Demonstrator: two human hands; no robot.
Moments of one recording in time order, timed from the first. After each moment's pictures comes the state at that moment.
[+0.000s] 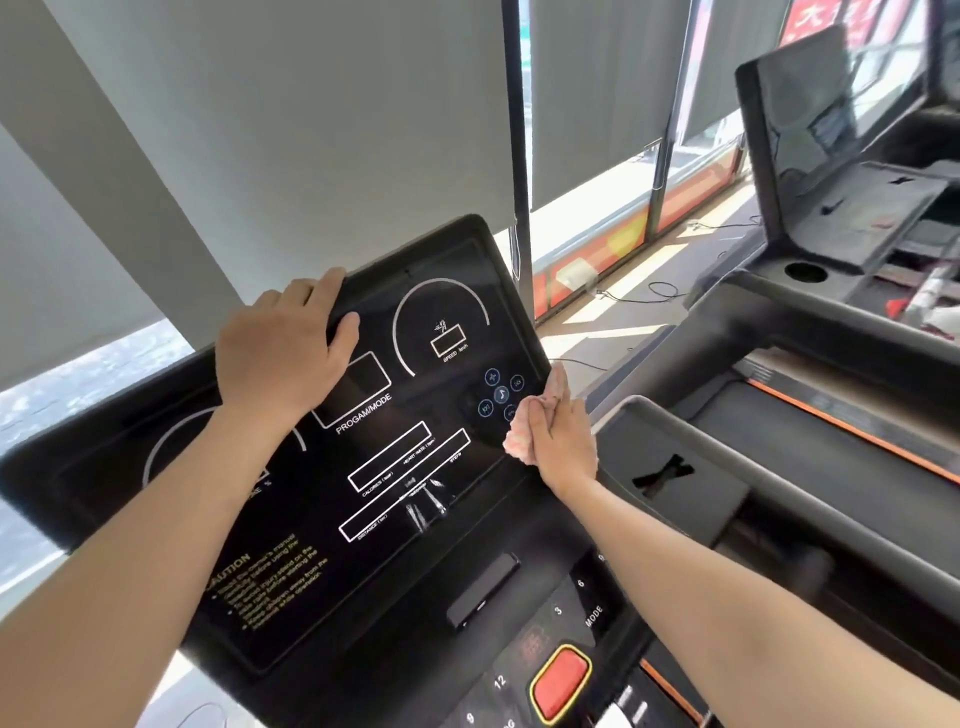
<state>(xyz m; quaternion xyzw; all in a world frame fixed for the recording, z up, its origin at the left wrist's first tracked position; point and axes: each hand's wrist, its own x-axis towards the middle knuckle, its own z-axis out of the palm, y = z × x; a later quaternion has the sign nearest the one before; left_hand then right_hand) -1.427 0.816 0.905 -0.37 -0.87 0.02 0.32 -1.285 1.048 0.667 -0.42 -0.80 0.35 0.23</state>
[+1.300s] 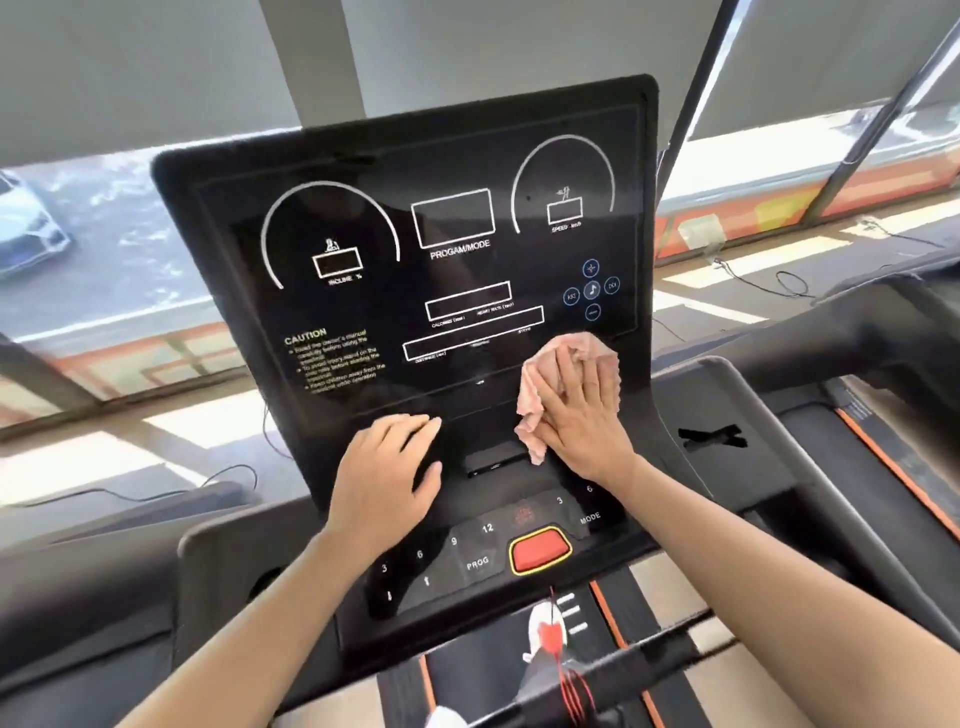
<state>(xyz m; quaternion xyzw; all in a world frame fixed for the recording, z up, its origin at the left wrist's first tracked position) -1.228 0.707 0.685 -0.32 -0.93 -0.12 0.13 -1.226 1.016 0.631 0.05 -0.99 0.04 0.08</state>
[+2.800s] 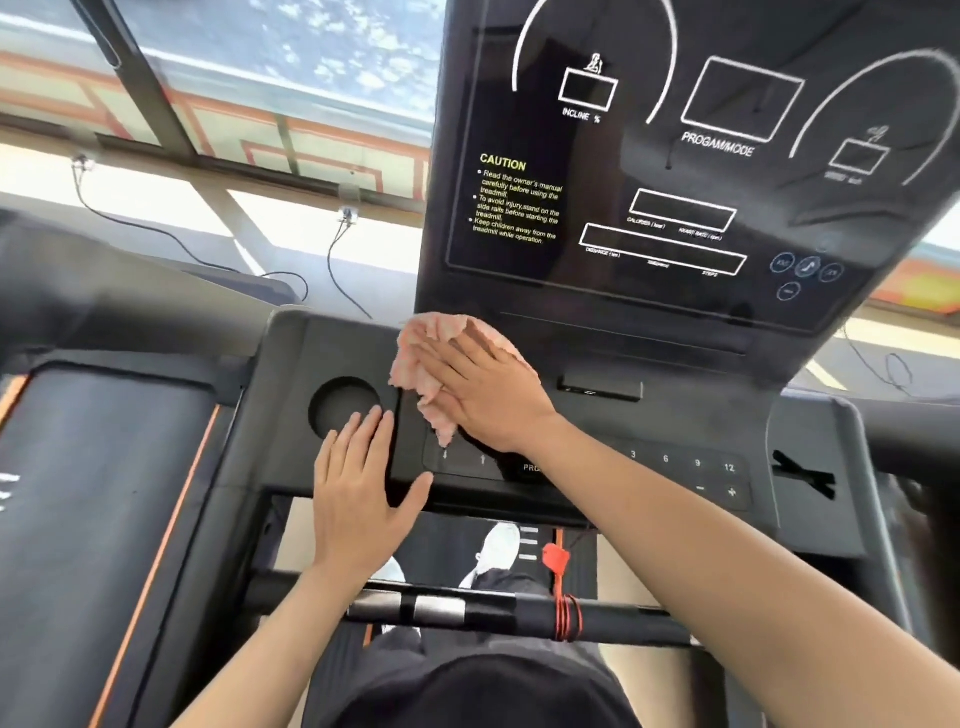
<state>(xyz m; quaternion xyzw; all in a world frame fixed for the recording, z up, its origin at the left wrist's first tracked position) -1.064 0.636 0.581 0.05 -0.96 -0.23 0.11 -1.217 0.801 0.631 0.42 -0.91 -0.06 -0.04</state>
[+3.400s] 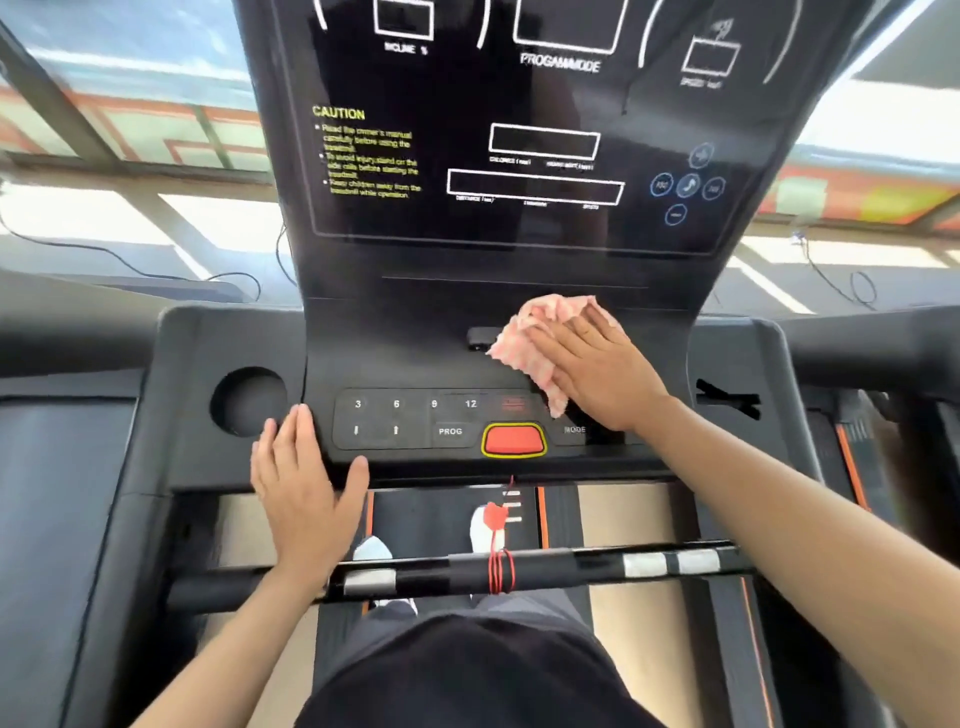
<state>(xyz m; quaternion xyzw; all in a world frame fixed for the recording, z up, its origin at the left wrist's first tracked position) -1.056 0.685 0.576 0.14 -0.96 -0.23 0.12 -1.203 1.037 0.637 0.33 -0.94 -0.11 0.00</state>
